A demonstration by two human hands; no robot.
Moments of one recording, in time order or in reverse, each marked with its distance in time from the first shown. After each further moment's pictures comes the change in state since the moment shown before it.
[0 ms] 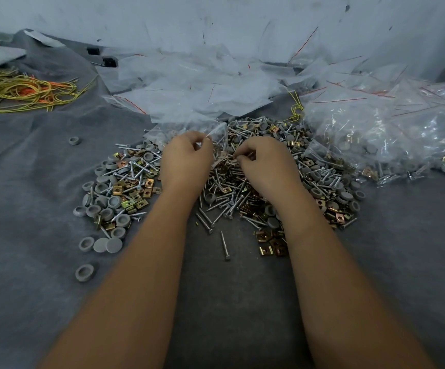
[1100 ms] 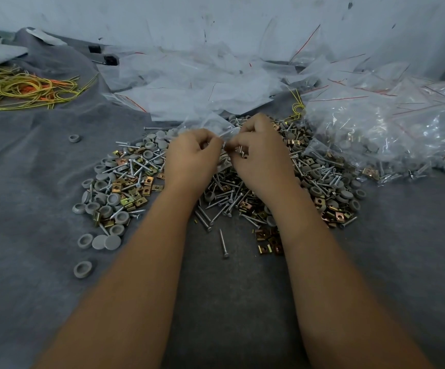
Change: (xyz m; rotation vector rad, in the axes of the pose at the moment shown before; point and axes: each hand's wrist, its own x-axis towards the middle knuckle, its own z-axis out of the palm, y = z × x) left_hand -0.006 0.007 0.001 -0.051 -0.058 0.067; right_hand -0.001 -0.003 0.006 0.027 0.159 -0.286
